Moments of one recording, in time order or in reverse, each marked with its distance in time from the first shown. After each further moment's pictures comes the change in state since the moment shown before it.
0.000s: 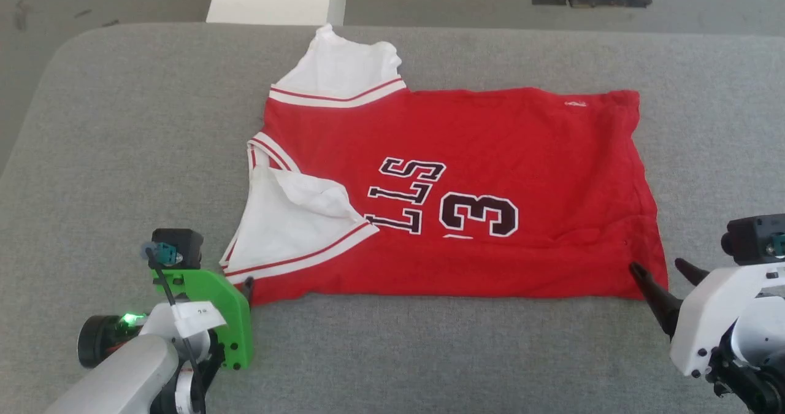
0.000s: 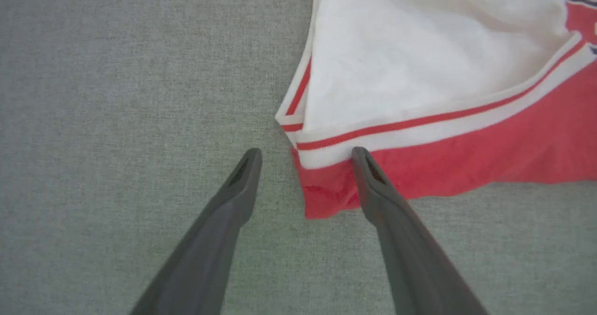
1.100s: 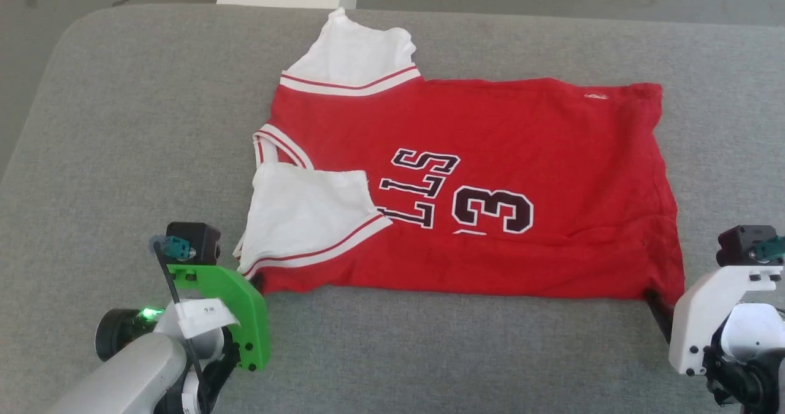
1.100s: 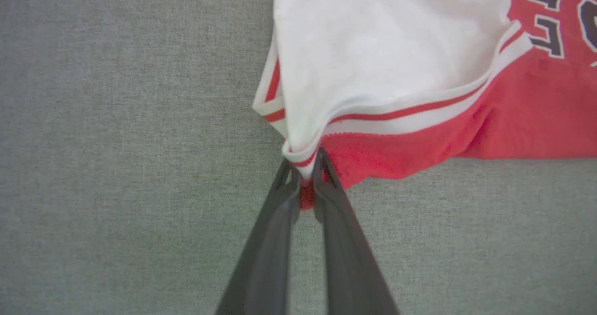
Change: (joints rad) left arm 0.003 0.016 -0.004 -0.124 -0.048 -0.005 0.048; right arm -0.043 0.064 -0.080 0.157 -0.156 0.000 0.067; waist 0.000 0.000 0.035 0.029
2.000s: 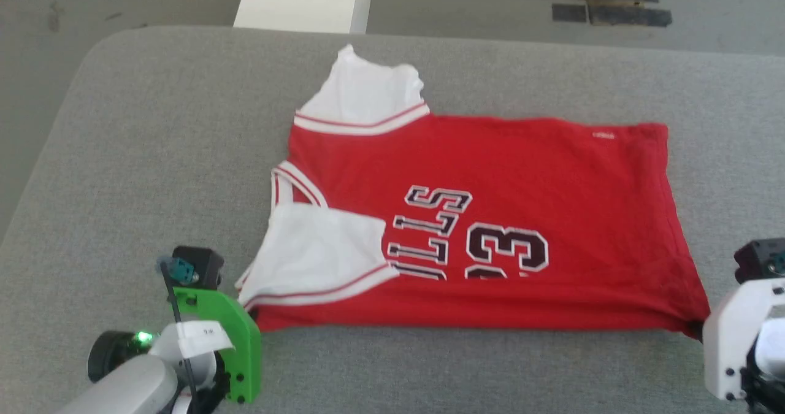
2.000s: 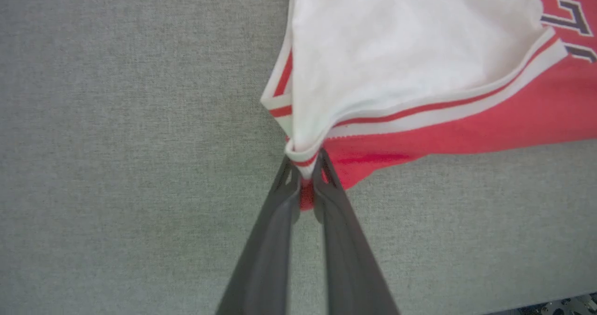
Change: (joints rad) left arm 0.028 0.056 -0.041 -0.024 0.002 -0.013 0.059; right arm 0.046 -0.147 0.037 -0.021 0.121 0.000 0.108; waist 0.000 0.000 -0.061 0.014
